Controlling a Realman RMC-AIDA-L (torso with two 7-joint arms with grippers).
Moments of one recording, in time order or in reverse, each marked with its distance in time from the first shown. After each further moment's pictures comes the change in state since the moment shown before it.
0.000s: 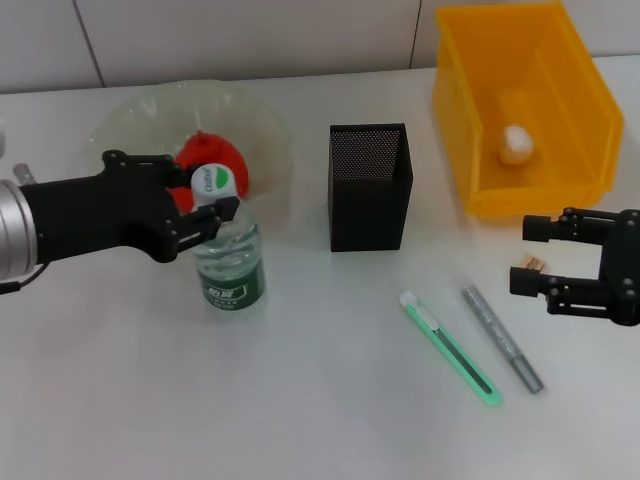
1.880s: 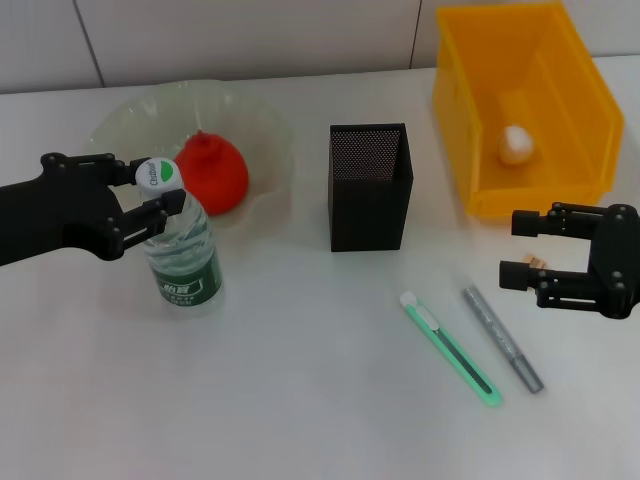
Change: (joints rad) left arm 0.038 -0.001 -0.121 -0.056 -0.072 0.039 0.098; right arm 0.028 -0.002 0.000 0.034 0.000 0.004 0.001
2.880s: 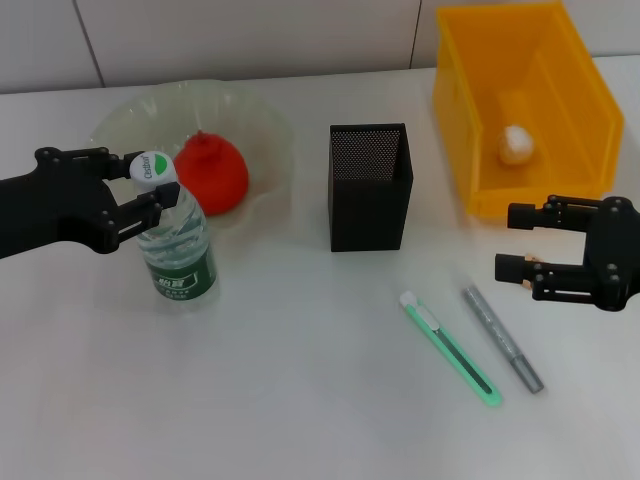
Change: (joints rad) left arm -0.011 0.000 -0.017 -0.019 -0.005 -0.006 0.012; right arm 0.014 0.000 0.000 0.000 -0.001 0.006 0.000
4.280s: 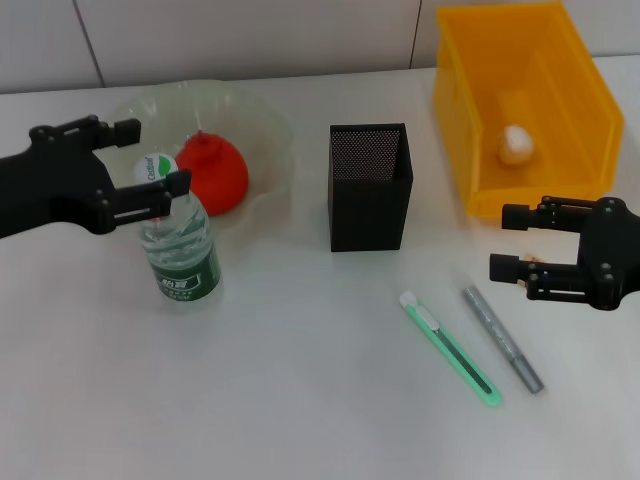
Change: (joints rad) left arm -0.015 0.000 -0.045 -0.002 -0.072 0.052 0.012; right arm 0.013 -0.002 0.000 0.025 -0.005 0.003 0.000
